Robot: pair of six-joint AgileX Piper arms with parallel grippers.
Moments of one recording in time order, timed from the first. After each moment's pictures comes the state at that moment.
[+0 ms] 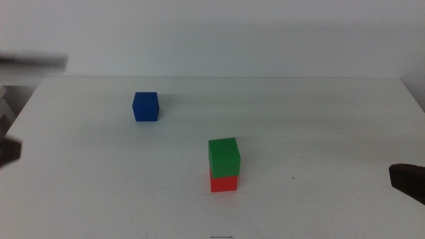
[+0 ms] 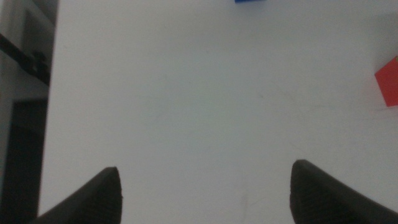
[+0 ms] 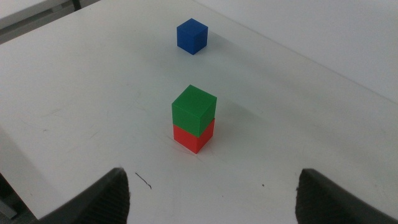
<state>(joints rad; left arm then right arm) -0.04 0.79 -0.92 -0.03 1.04 0.09 0.72 0.64 -0.87 -0.04 0.80 -0.02</state>
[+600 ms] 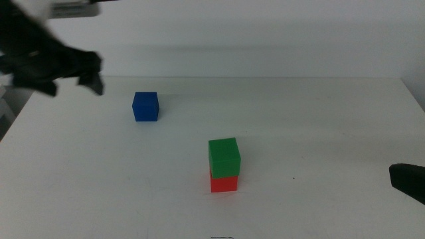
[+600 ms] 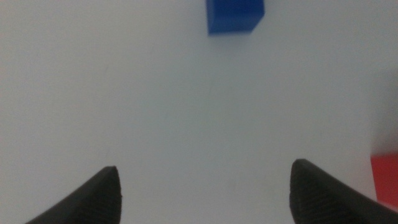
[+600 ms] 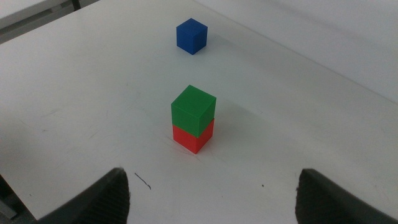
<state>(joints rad) -0.07 1.57 -1.44 -0.12 1.05 0.03 0.72 0.64 -0.87 -0.04 0.80 -0.02</state>
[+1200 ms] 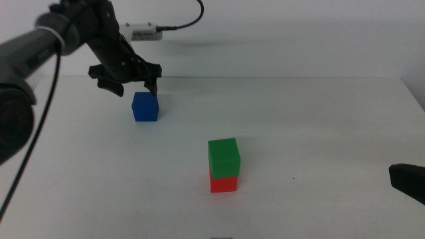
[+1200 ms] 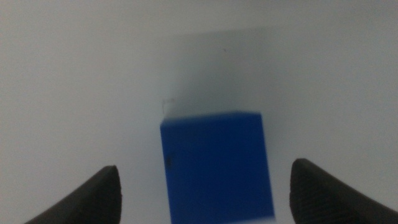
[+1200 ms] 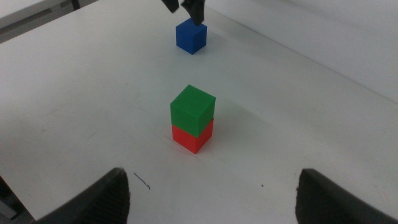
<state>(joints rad) -0.14 2.25 -2.02 -0.11 1.02 -0.01 0.72 0.64 -0.87 -0.04 0.80 -0.02</state>
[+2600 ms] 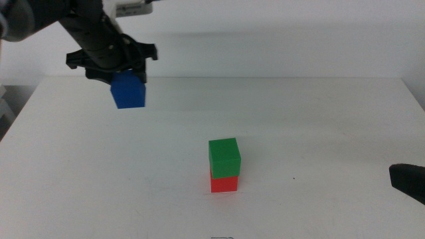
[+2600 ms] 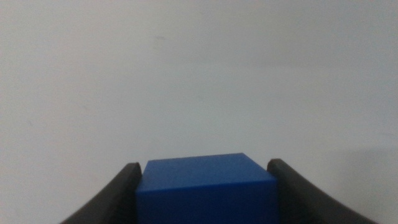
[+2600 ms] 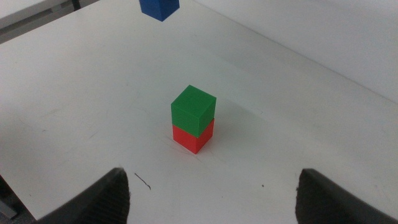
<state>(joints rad) -0.23 1.86 -1.68 -0.02 0.97 -0.25 0.72 0.64 -0.87 -0.04 0.80 -0.02</state>
